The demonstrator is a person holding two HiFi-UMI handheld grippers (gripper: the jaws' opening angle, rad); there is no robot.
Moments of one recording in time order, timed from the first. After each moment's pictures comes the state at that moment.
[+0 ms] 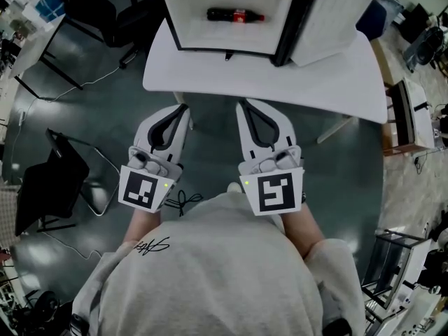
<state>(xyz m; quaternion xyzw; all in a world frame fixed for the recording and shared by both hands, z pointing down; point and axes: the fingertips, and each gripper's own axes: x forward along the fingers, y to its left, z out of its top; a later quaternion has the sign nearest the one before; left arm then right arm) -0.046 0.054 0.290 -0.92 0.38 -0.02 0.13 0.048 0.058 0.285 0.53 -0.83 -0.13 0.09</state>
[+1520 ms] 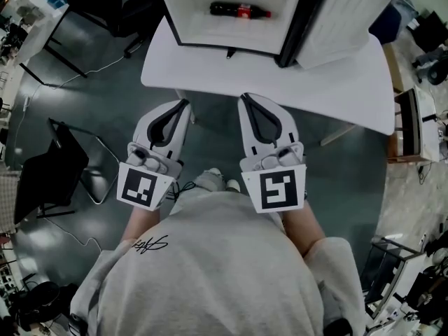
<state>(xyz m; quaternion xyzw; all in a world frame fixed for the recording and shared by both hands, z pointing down) -0.020 0.025 0.299 -0.91 0.40 -0.04 0.13 0.074 0.021 0.299 0.51 -0.85 -0.11 0.08</state>
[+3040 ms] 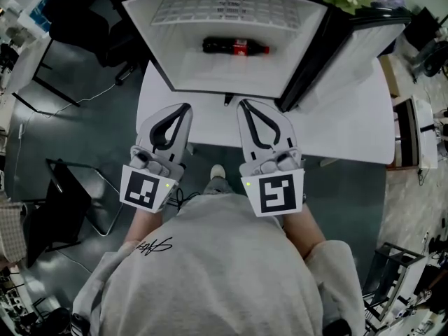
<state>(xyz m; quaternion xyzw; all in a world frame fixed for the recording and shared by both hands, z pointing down) -0.012 -0.144 0.289 -0.92 0.37 -0.01 0.13 0.079 -0.138 0.289 0.53 -0.83 -0.11 0.09</state>
